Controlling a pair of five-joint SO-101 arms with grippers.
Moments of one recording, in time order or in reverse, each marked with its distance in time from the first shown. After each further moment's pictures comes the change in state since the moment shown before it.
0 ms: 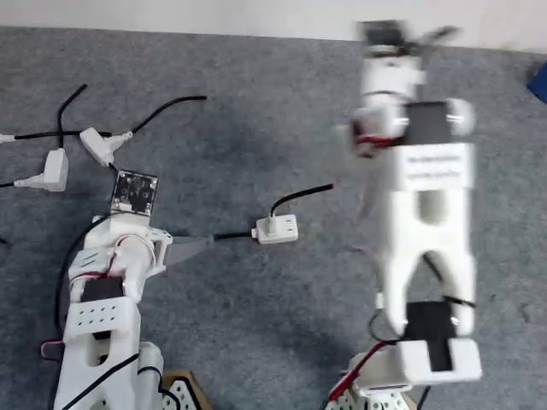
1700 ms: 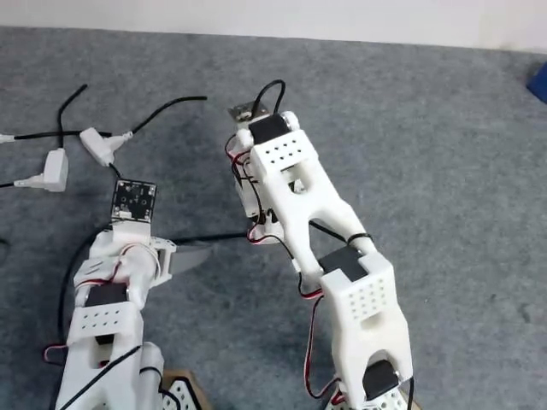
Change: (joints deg) left arm 0.4 0.0 4.7 0.4 6.5; right arm -28.5 42.4 -6.8 -4.0 -7.6
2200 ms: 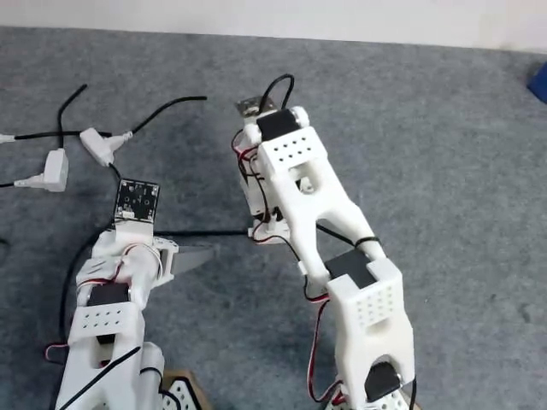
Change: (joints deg) left arm 1.1 0.0 0.0 0.0 0.0; right arm 1.6 -1.8 -0.2 2.8 0.1
